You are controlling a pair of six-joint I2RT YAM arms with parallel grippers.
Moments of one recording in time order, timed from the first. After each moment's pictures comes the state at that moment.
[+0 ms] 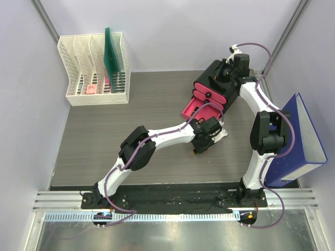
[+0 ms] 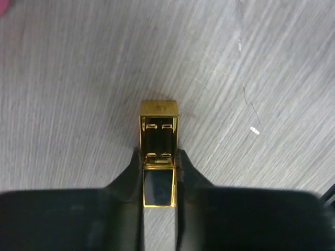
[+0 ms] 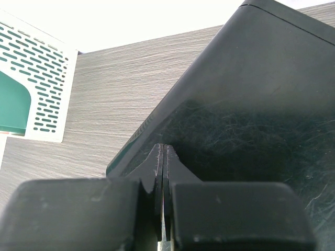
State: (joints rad) left arm -1.07 2.29 1.88 -0.74 0.07 0.06; right arm 0.07 1.94 1.61 -0.14 -0.33 0.40
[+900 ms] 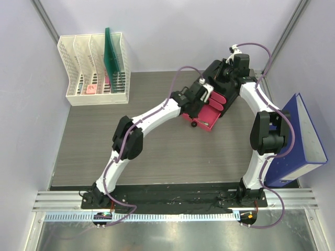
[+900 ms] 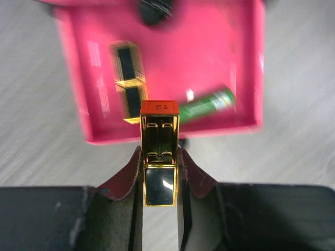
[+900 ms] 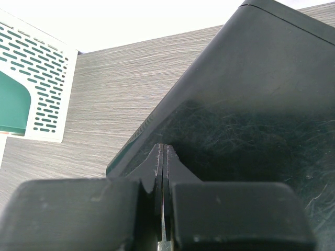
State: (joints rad) left arm -0.87 2.29 2.12 -0.70 -0.10 -0.08; right arm 0.07 1.94 1.61 -0.14 -0.33 0.40
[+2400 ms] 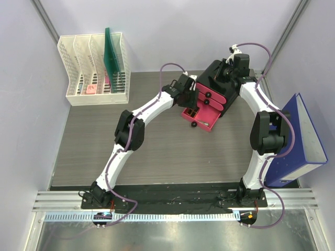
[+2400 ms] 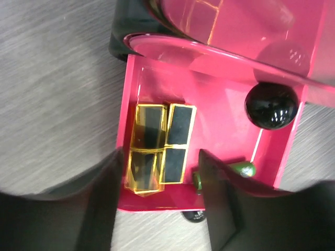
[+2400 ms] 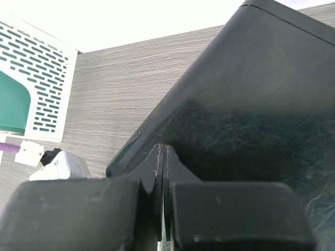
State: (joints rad) left arm -0.68 2.46 2.26 -0.60 0.09 -0.37; right arm 0.07 1.94 1.61 -0.14 -0.33 0.40
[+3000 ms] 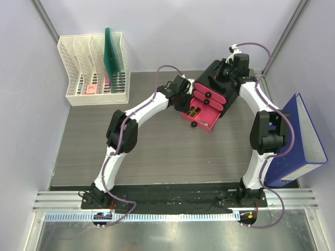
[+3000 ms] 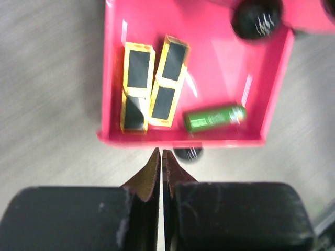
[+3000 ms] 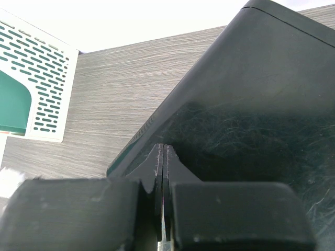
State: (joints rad) left arm -0.68 2.31 2.07 -0.63 0.17 -0.33; right arm 0.07 1.95 1.62 -0.14 -0.33 0.40
